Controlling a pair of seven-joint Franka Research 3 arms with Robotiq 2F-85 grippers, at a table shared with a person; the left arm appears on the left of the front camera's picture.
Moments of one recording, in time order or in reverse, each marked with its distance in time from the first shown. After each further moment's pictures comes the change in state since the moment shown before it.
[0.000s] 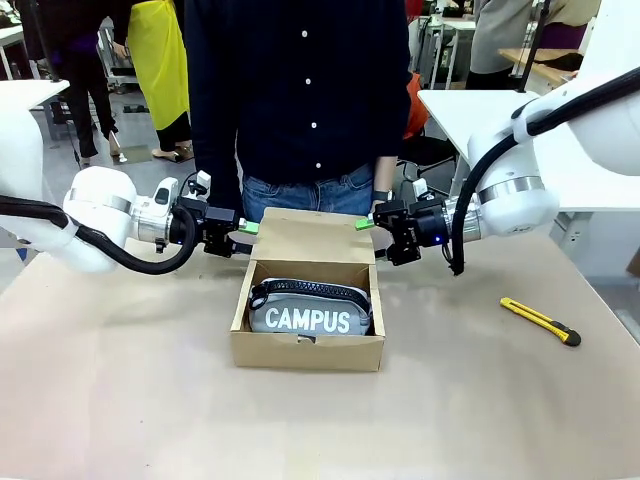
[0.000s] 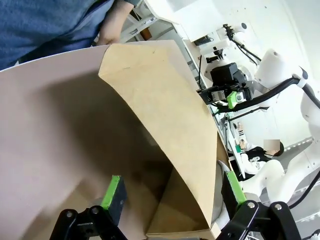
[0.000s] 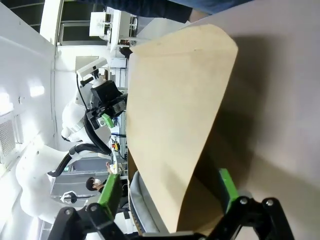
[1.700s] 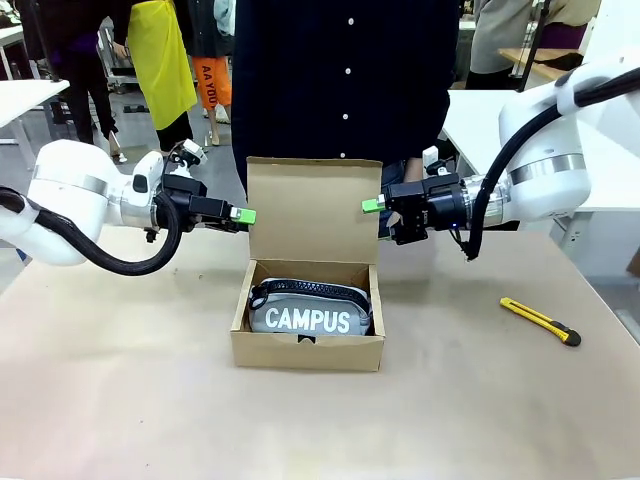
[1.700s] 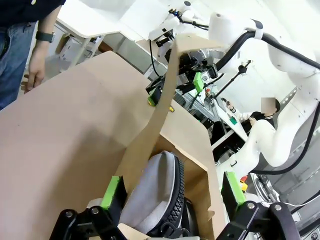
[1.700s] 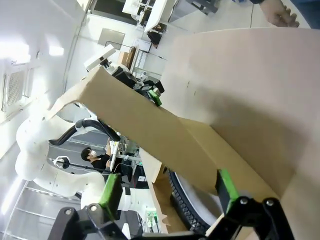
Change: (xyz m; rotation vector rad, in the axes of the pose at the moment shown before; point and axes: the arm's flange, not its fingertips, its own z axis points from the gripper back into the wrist) left arm -0.021 -0.101 0.002 -0.132 0.017 -0.376; right arm -0.038 0.064 0.030 0.113 0.038 0.255
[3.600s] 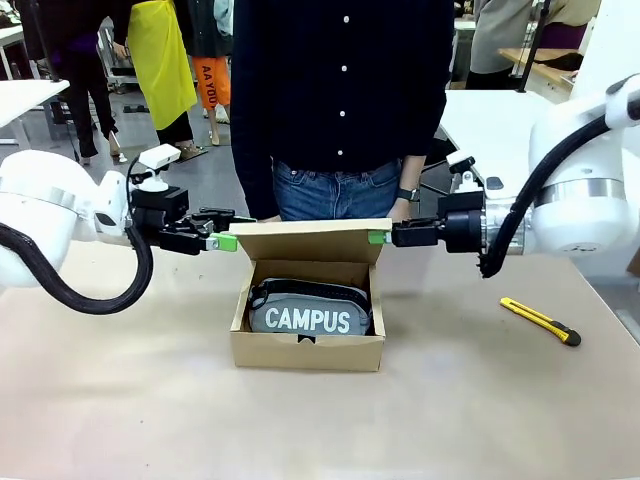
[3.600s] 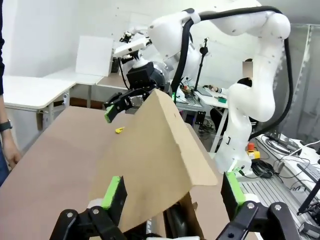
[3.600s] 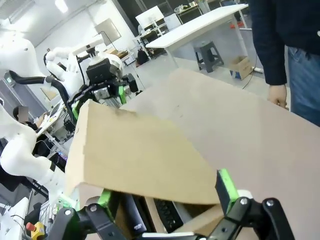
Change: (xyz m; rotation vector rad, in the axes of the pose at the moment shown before) left arm -0.035 -0.068 0.005 -0.158 -0.067 -0.515; right arm -0.082 0.035 0.014 -0.132 -0.174 0.673
